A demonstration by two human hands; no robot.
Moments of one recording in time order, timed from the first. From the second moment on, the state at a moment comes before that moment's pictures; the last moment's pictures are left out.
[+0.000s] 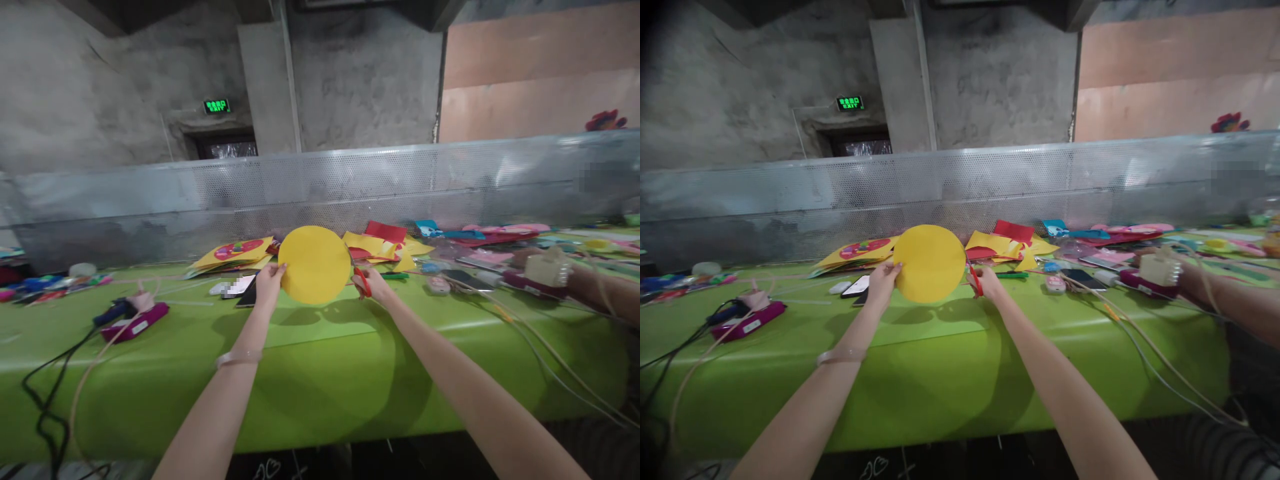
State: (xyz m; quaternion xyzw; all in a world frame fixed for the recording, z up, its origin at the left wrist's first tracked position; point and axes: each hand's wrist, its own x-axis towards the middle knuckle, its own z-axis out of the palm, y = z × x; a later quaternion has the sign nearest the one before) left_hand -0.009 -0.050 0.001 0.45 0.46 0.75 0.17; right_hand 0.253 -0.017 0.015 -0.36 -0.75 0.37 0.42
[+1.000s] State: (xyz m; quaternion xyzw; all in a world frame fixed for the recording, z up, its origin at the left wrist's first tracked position) left_hand -0.011 -0.048 -0.001 0.44 0.47 0.75 0.14; right_hand 0.253 -0.018 0.016 -0.38 -0.74 0.36 0.43
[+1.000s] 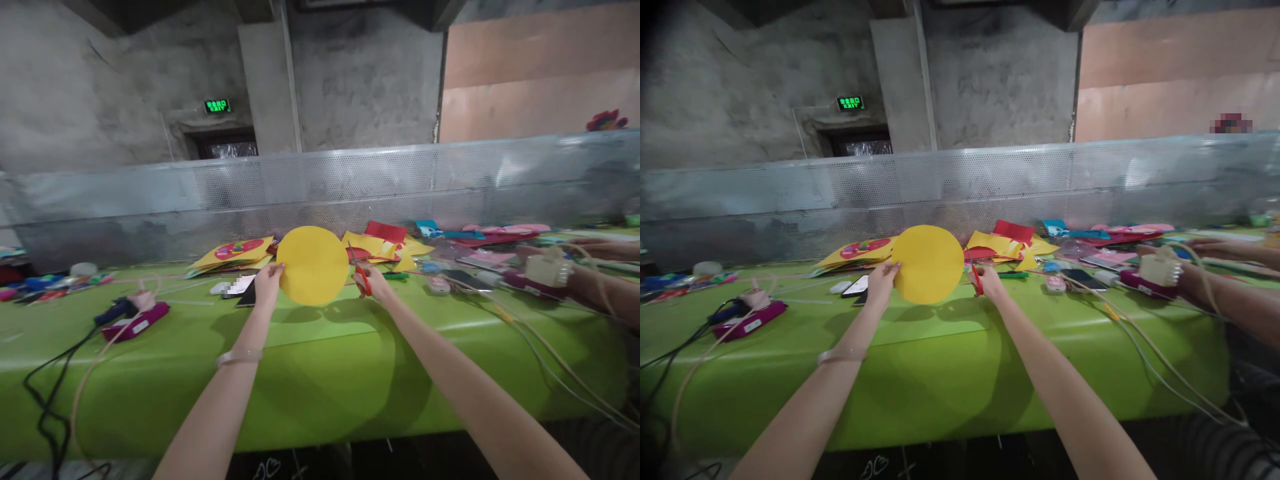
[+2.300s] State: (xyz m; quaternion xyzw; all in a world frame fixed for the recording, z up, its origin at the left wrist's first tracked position) left_hand -0.008 -0.051 0.002 0.43 0.48 0.75 0.17; right_hand 0.252 -0.011 0.010 -0.35 -0.75 0.37 0.42
